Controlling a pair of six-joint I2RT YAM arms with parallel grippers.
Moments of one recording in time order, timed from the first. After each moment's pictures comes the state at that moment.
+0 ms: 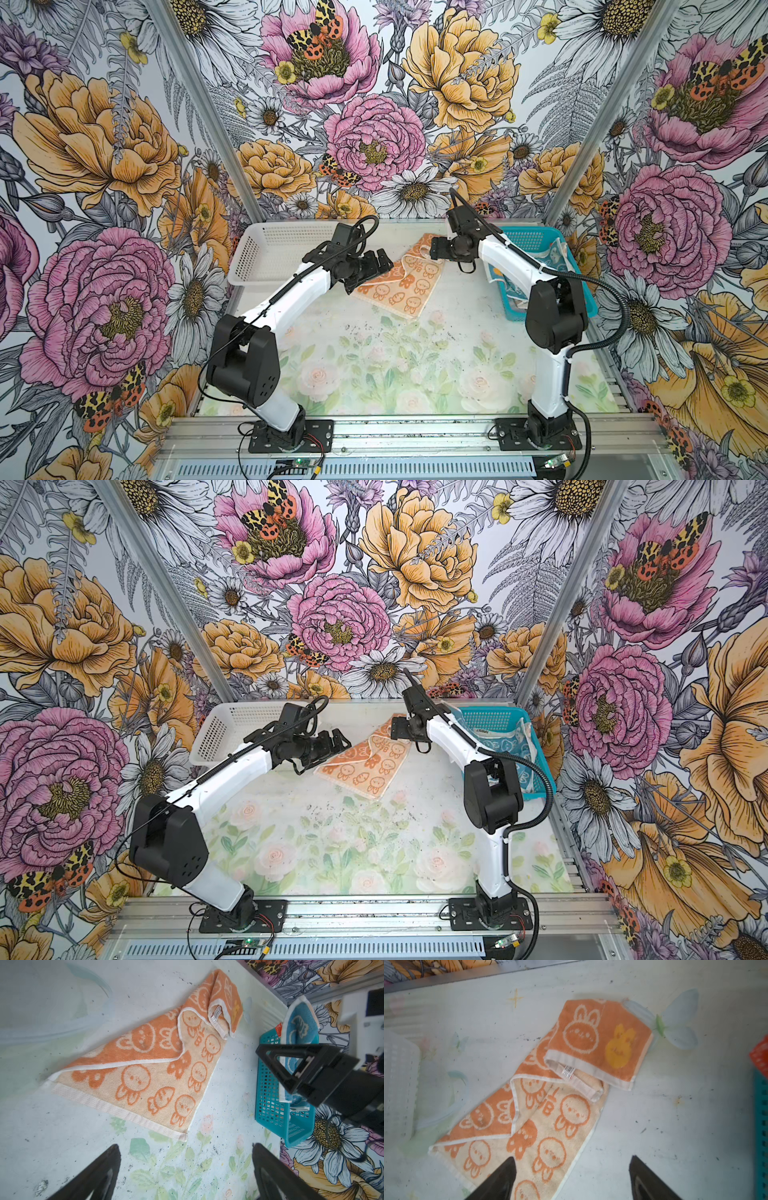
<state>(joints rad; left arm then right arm) -0.39 1.58 1.28 -0.58 0.28 -0.69 0.40 1.98 1.67 -0.72 -0.05 0.37</state>
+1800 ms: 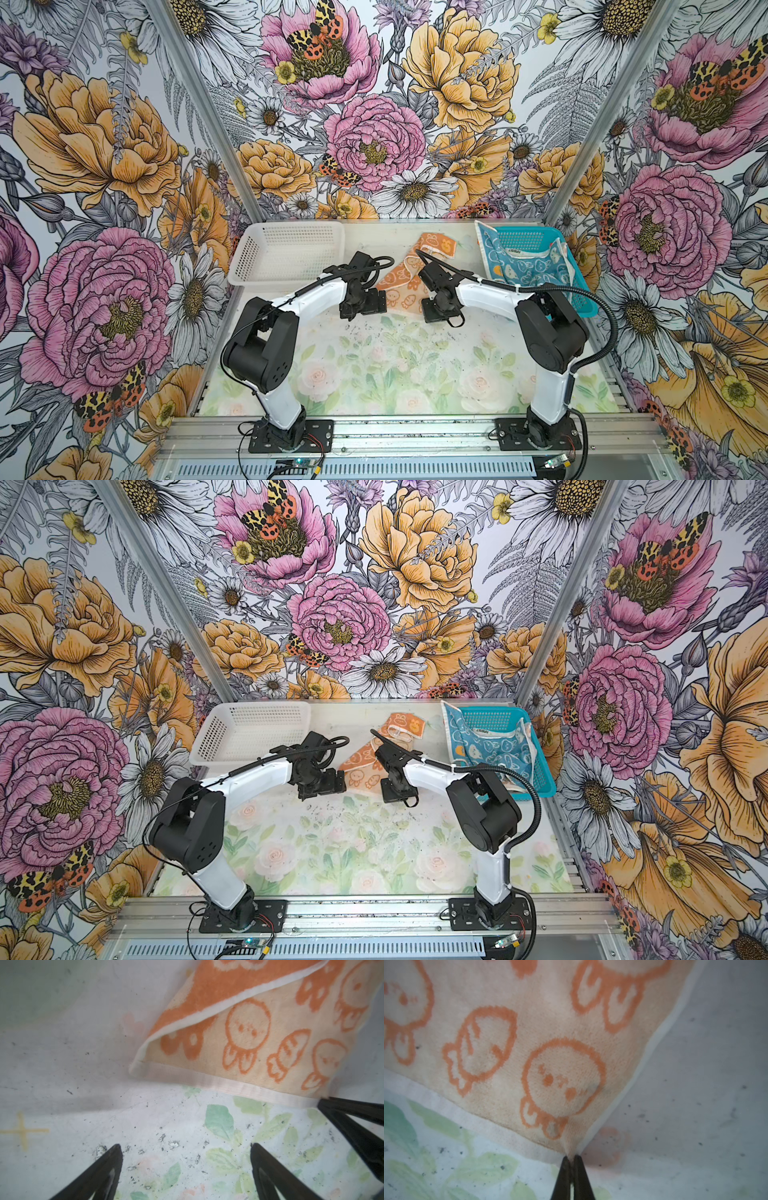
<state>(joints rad) -0.47 1.74 1.17 -0.71 0.08 -0.52 0.59 1.89 1.25 -0.70 -0.02 0.43</state>
